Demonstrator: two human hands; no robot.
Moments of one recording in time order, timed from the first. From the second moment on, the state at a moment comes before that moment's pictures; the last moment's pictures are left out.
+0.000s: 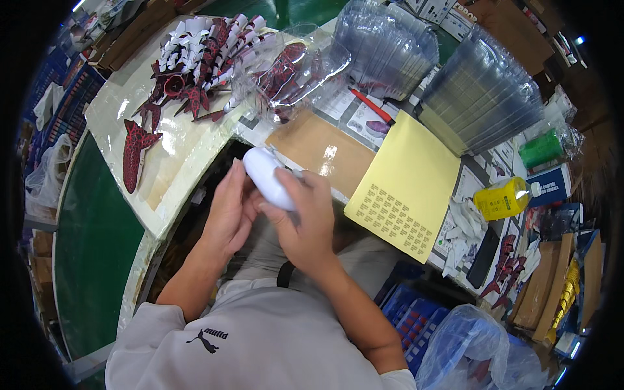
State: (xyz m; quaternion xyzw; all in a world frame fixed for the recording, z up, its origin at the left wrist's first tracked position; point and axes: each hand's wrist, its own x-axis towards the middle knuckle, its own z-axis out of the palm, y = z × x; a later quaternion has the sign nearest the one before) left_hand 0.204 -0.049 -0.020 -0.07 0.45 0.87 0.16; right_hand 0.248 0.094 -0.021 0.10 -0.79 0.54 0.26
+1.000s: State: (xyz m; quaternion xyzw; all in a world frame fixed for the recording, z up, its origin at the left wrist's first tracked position) left_hand 0.210 -0.042 0.008 0.32 0.84 0.42 -0.15; right_hand 0.251 0.127 -0.019 0.00 -0.62 0.78 0.08
